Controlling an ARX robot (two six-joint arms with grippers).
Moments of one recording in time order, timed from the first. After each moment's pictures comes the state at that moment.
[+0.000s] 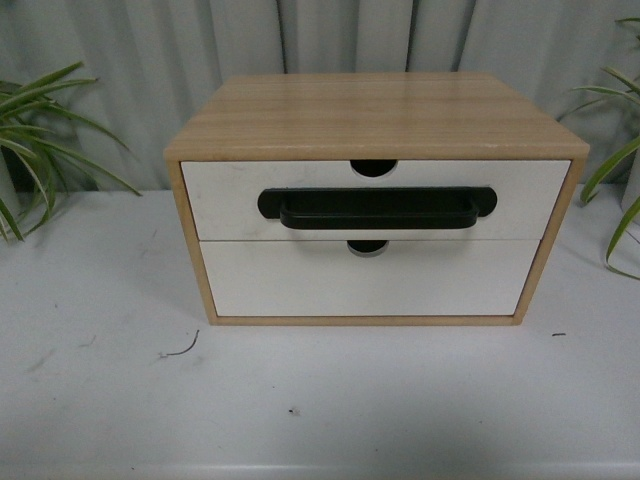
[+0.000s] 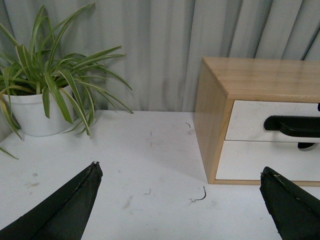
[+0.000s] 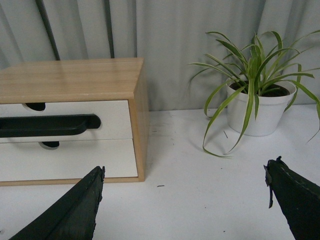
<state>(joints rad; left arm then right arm) 0.00 0.01 0.01 0.00 0.00 -0.01 0.00 0.00 0.01 0.00 0.00 0.00</state>
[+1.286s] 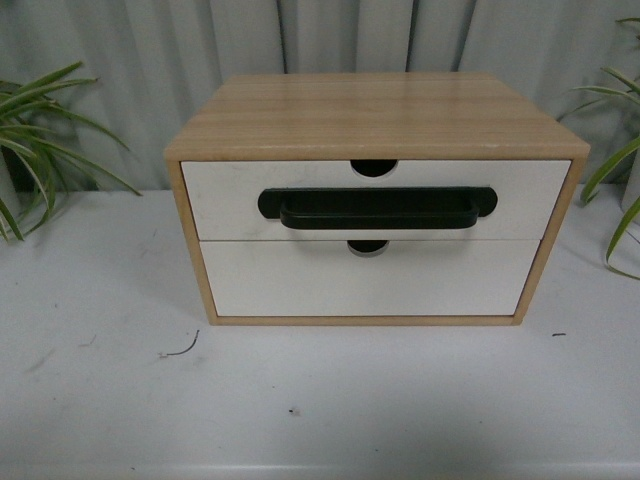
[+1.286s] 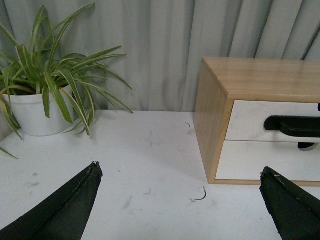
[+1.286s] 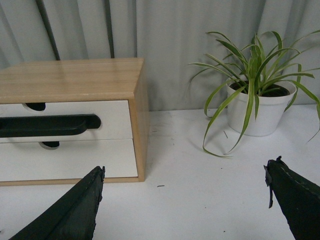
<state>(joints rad) 0.00 0.01 0.01 0.00 0.00 -0.01 0.00 0.00 0.01 0.00 0.00 0.00</state>
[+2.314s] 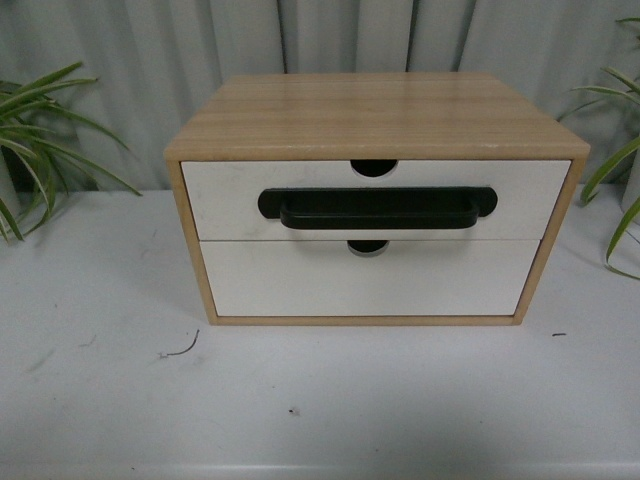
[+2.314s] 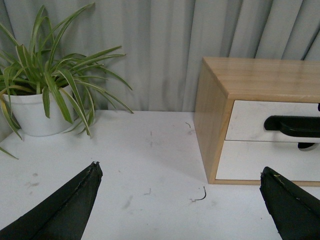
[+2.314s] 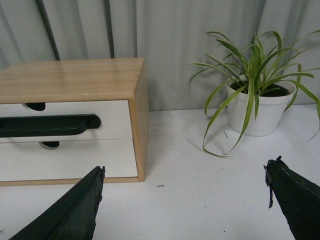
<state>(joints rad) 0.00 0.01 0.01 0.00 0.00 -0.01 0.00 0.00 0.01 0.00 0.00 0.00</state>
